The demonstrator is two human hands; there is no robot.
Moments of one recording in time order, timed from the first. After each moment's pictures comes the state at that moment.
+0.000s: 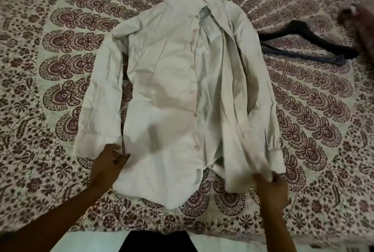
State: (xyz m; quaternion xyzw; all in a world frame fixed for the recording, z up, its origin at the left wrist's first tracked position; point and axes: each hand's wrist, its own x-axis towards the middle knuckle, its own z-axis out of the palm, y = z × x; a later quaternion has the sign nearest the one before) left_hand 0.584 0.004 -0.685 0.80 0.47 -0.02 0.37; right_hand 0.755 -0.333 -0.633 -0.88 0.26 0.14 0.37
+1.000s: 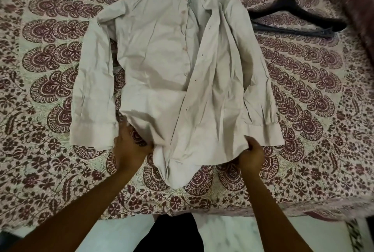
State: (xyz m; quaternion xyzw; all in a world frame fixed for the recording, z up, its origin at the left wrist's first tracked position) left_hand 0.609 -0.034 -0.706 0.81 0.43 0.03 0.40; right_hand 0.739 -0.307 -0.674 -0.89 0.14 0.08 0.43
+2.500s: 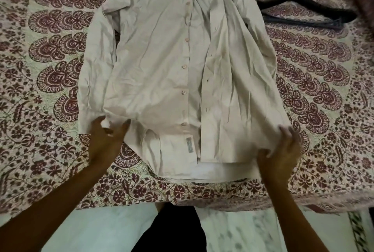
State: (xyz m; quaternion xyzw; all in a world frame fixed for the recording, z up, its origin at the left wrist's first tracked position) left_hand 0.578 0.003 -0.663 0.75 0.51 0.04 0.42; right_hand 0.726 -0.350 -0.651 -0.97 -0.03 -0.10 0.22
